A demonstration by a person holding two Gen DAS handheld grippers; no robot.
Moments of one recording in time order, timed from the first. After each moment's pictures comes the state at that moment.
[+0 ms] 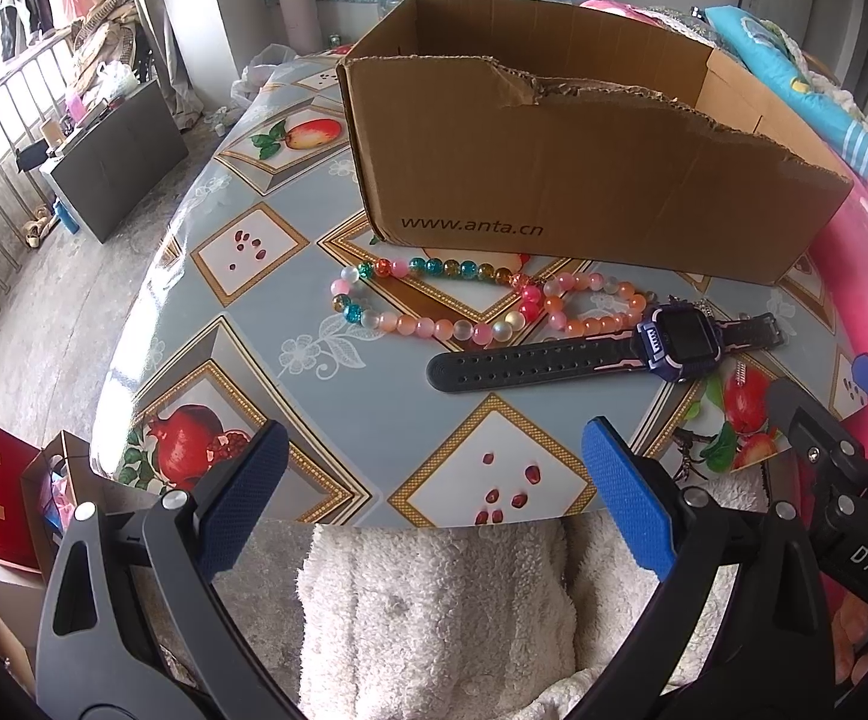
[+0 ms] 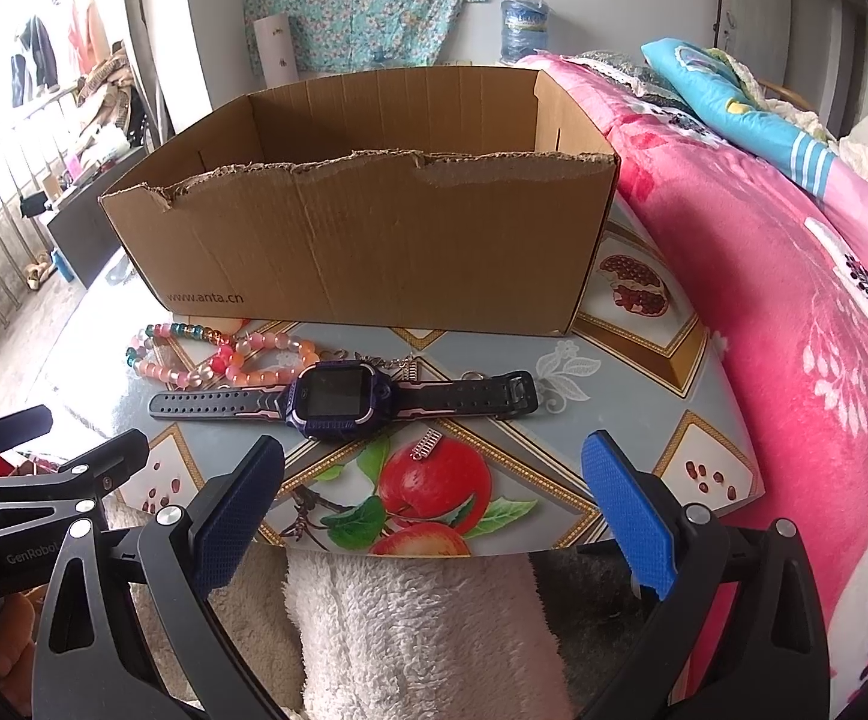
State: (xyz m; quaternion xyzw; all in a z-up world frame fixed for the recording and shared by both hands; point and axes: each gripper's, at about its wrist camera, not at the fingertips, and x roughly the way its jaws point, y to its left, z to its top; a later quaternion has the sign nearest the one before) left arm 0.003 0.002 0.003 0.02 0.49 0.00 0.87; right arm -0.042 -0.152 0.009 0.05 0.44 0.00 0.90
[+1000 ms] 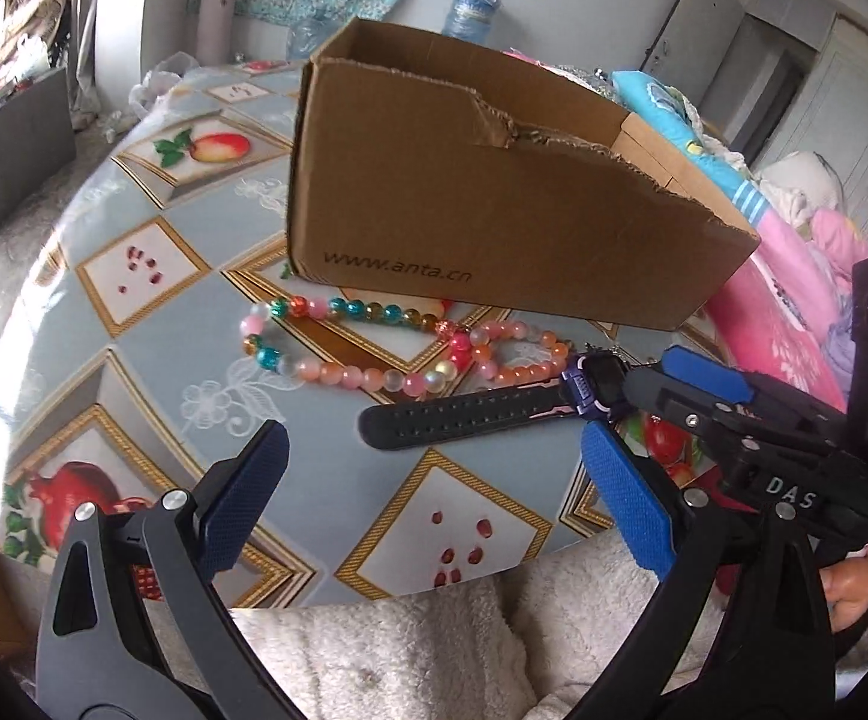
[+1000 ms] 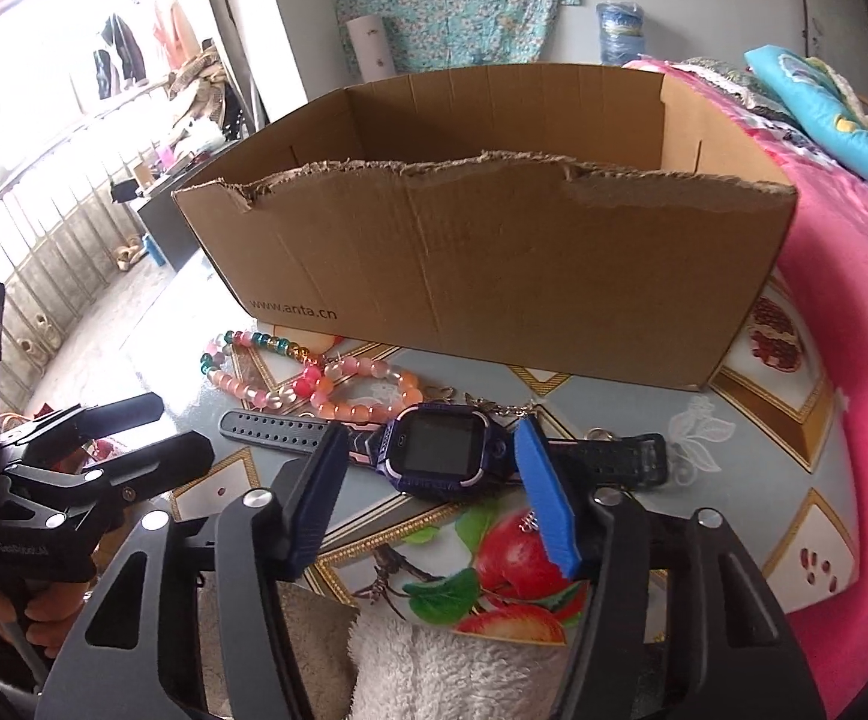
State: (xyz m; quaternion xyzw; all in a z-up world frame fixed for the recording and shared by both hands) left arm 0.027 0.038 -0.022 -0.09 0.44 -0.17 0.88; right arm -0.004 -0.134 -0.012 0.07 0.43 0.14 0.89
